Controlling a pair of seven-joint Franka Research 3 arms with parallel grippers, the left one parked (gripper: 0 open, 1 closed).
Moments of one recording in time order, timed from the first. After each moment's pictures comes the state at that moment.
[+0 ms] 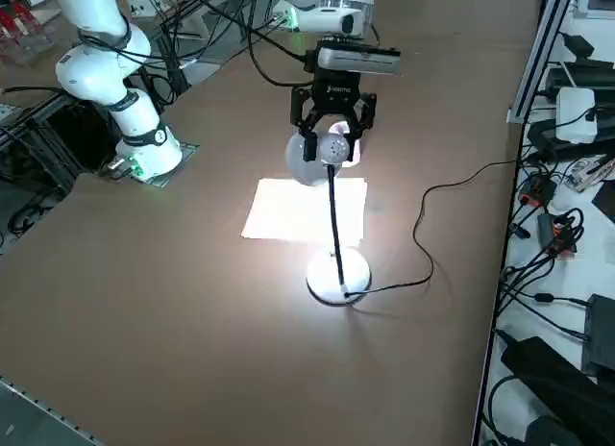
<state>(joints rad) -0.04 0.32 0.00 -1.60 -0.55 1.91 1.00</state>
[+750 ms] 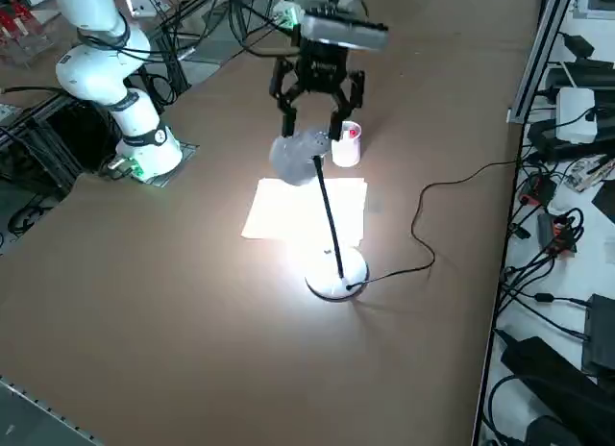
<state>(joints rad) -0.01 0.24 0.00 -1.55 -0.56 1.74 0.95</state>
